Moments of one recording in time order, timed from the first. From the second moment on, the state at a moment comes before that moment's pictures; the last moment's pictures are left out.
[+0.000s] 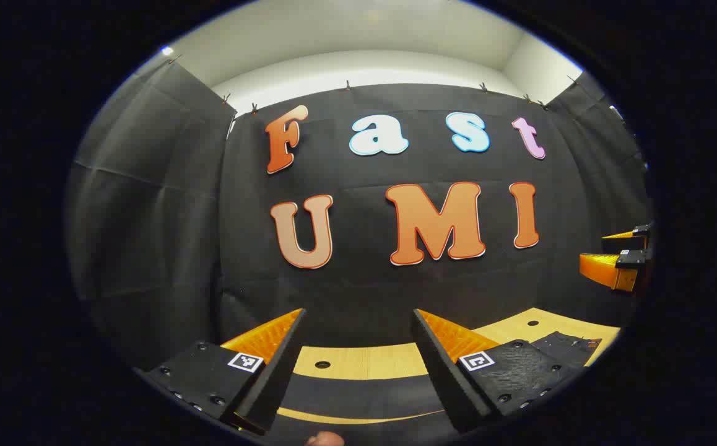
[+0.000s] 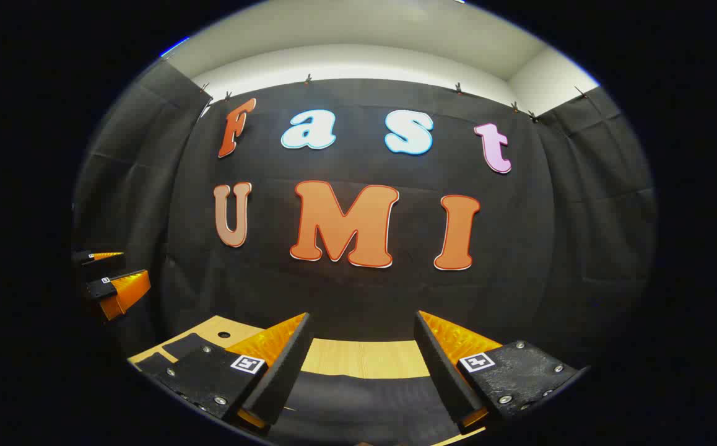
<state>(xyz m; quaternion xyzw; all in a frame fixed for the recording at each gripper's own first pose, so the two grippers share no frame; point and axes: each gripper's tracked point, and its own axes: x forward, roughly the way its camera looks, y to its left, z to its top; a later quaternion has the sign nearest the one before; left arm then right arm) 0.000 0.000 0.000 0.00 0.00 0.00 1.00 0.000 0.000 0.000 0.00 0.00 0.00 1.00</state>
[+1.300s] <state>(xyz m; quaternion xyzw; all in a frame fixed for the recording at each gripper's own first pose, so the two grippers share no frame) 0.025 0.015 -0.094 -0.01 0.16 0.09 0.98 0.029 -0.107 -0.094 0.07 0.13 -0.07 0.99</state>
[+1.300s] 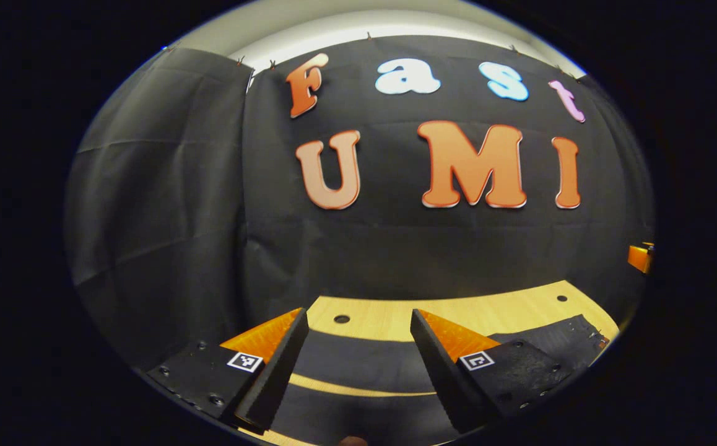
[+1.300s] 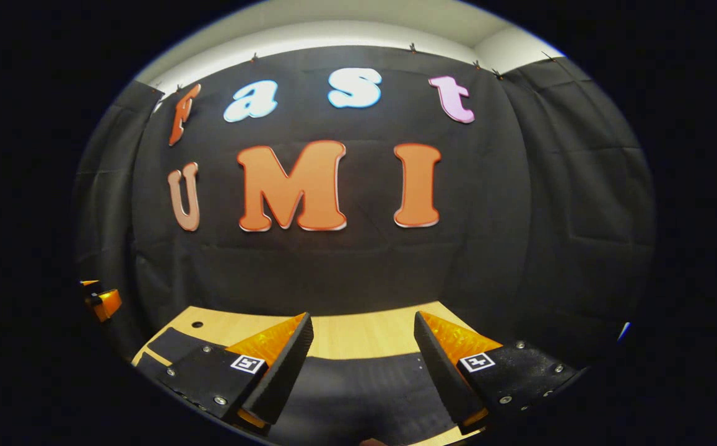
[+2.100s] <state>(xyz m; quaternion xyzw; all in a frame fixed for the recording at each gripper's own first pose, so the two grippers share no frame) -0.011 0.074 -0.199 -0.08 0.33 0.16 0.92 0.007 -0.165 -0.179 0.11 0.27 -0.12 0.95</state>
